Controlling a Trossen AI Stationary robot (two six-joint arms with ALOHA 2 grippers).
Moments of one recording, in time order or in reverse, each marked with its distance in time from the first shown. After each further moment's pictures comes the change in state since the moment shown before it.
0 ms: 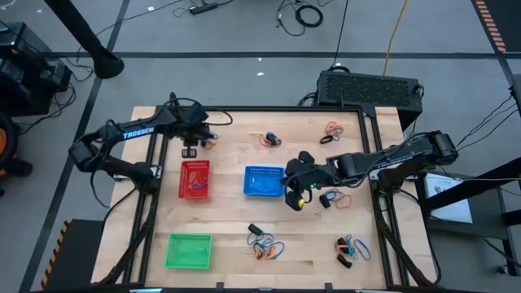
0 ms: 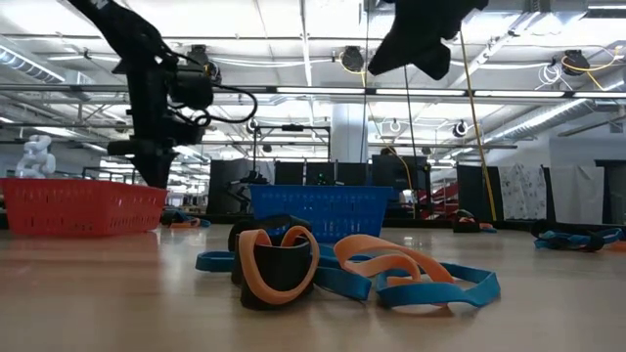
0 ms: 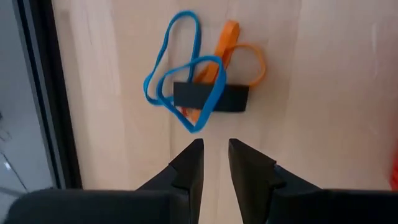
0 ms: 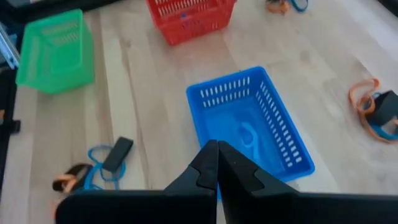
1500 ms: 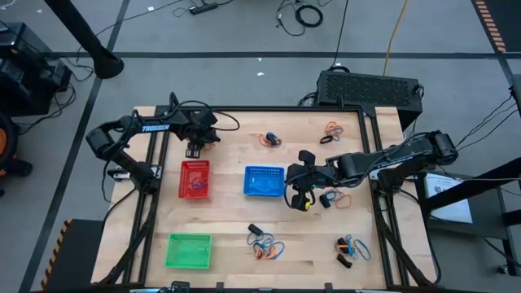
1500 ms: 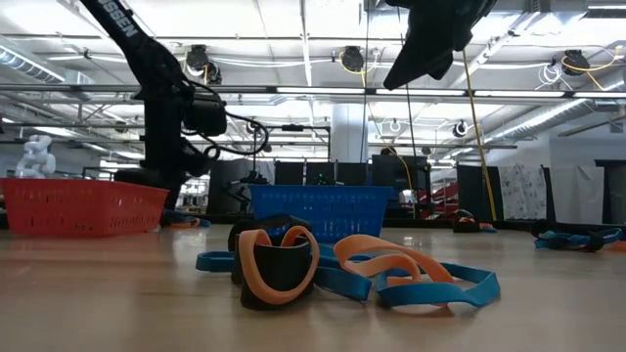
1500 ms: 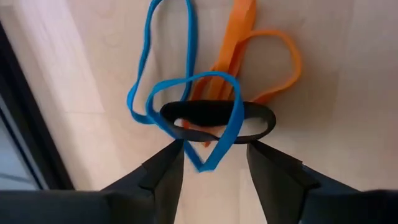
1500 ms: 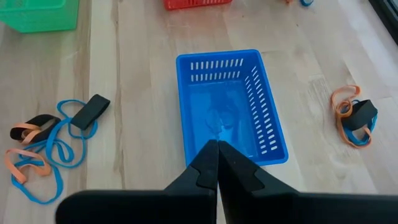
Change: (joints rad) left arm -0.013 0.204 0.000 0.112 -0.103 0.074; right arm -0.001 0.000 0.000 -0.086 0.002 -0.191
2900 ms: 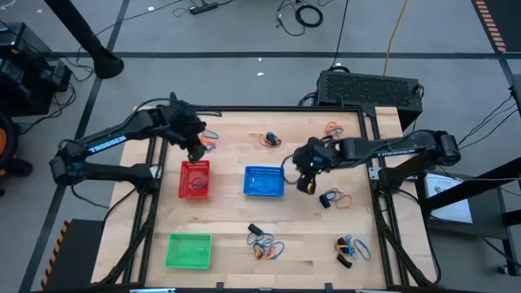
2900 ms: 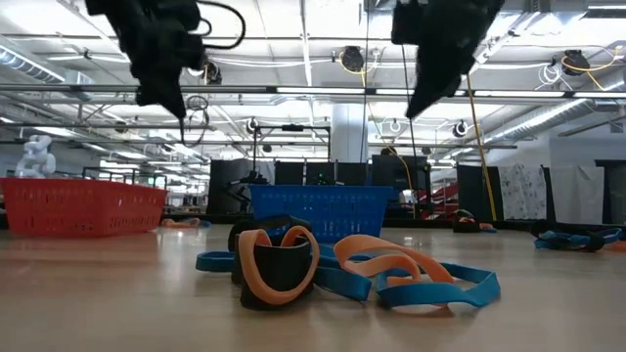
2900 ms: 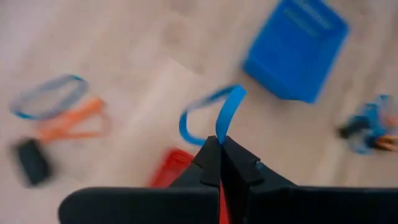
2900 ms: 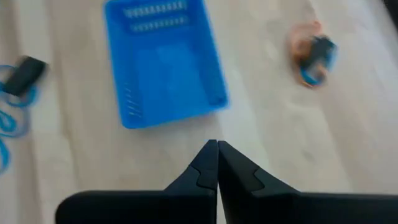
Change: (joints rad) left arm -0.194 -0.496 0.176 -0.319 0.528 -0.969; right arm -0.201 -0.047 -0.001 -0.212 -0.101 -0.048
